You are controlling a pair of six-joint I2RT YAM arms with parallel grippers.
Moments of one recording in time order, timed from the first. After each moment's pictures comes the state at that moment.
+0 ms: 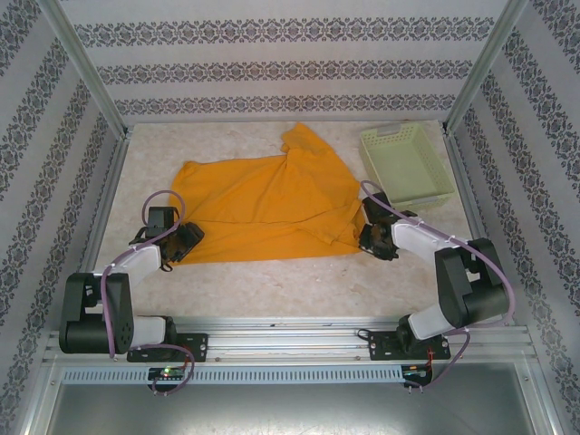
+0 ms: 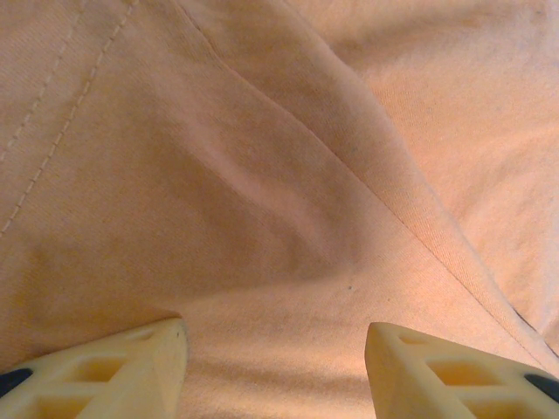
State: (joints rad) left arm 0.06 1.31 0.51 -0.19 0.17 -0.77; right arm 0.25 1.49 0.74 -0.57 0.06 0.76
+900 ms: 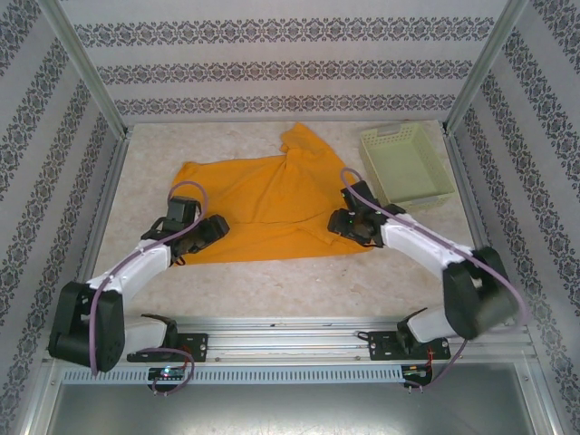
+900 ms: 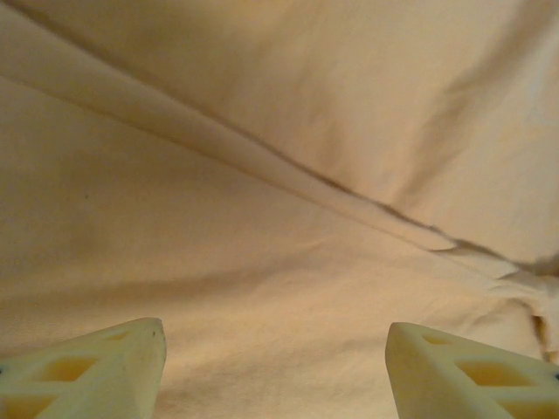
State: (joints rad) left arm -0.18 1.28 0.61 -0.28 0.18 -0.73; right arm 0.44 1.49 0.87 -0.48 -0.01 0.76
